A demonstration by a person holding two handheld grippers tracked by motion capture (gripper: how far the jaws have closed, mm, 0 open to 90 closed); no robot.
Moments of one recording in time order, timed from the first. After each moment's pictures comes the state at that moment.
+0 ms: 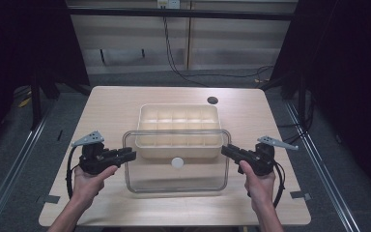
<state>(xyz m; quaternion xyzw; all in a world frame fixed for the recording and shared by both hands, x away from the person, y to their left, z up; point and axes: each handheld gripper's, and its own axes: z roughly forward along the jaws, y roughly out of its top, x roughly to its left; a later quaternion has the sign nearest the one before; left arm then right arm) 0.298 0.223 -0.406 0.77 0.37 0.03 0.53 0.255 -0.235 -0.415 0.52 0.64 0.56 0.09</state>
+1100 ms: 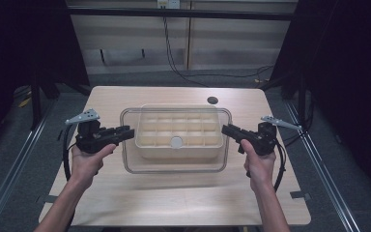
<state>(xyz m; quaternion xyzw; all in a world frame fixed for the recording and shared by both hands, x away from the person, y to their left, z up) 0.330 0.222 -0.362 0.75 0.36 0.06 0.55 0.292 -0.237 -0.379 0.51 0.62 0.60 0.10</state>
